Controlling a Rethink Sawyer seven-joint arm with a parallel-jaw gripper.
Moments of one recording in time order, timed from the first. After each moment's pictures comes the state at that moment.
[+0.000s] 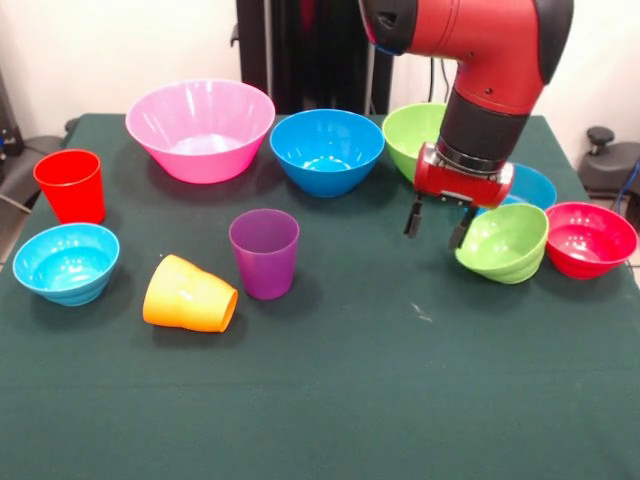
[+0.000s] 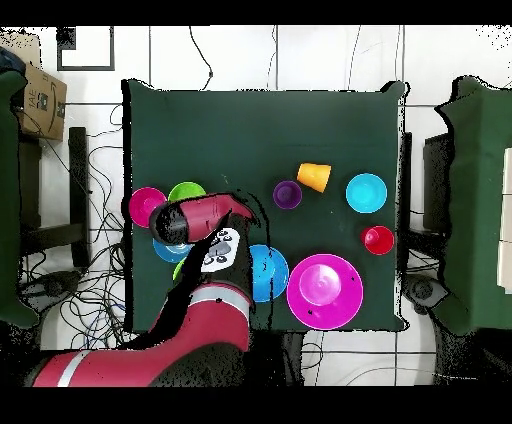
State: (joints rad) arm 0.12 -0.39 -0.14 1.53 -0.15 0.38 2.17
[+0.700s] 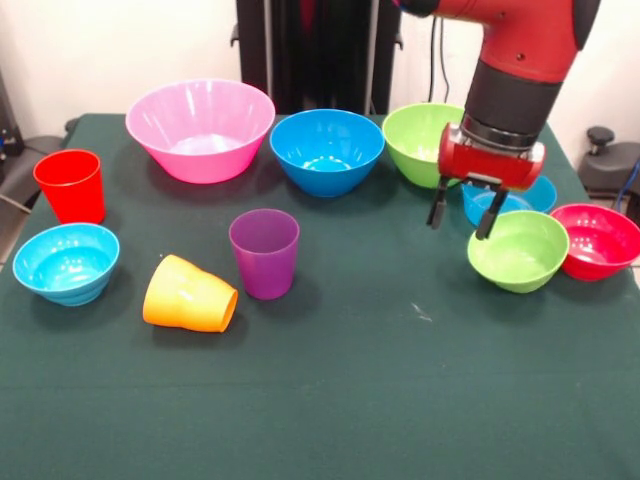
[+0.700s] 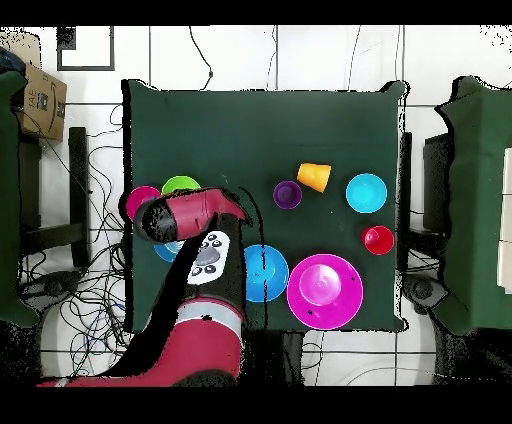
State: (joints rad) arm 0.14 -0.47 -0.14 1.53 -0.15 0.38 2.17
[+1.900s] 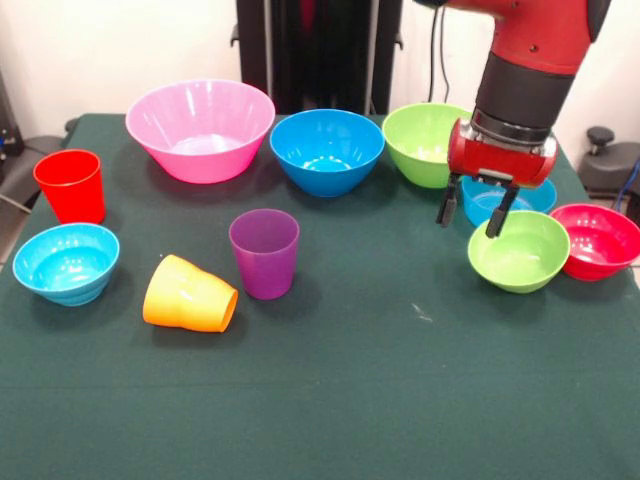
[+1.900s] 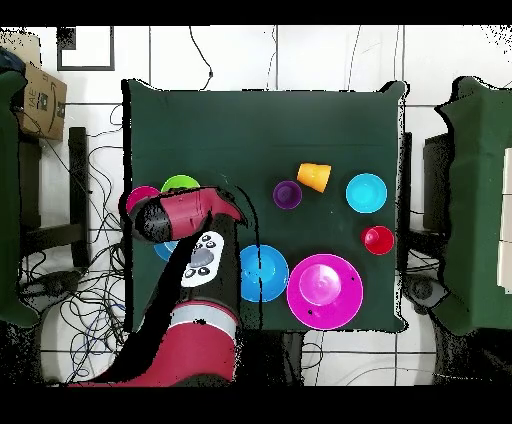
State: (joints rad) arm 0.15 -0.47 -0.14 1.52 -0.15 0.38 2.17
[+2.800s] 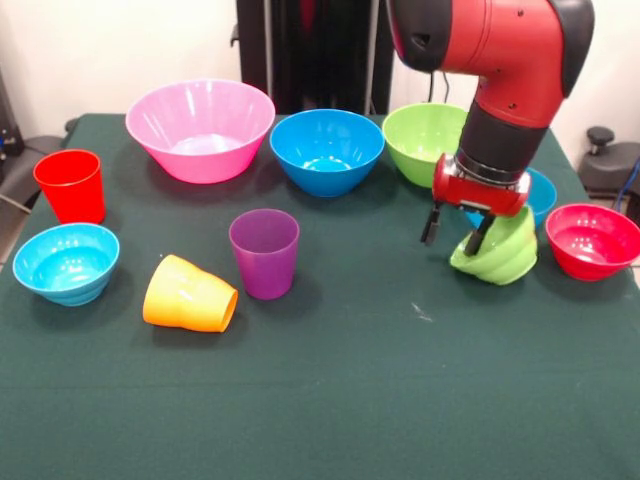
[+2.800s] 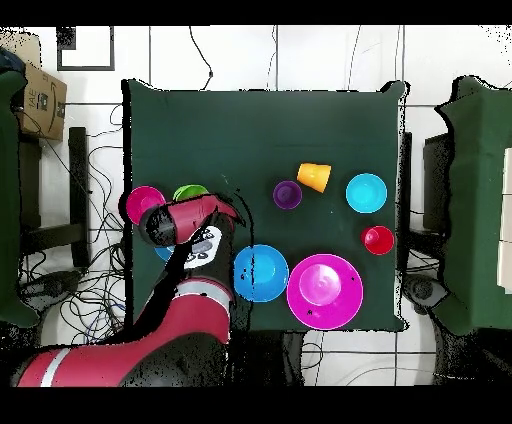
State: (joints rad) arm 0.17 -0.33 -0.15 1.49 -0.15 0.38 2.17
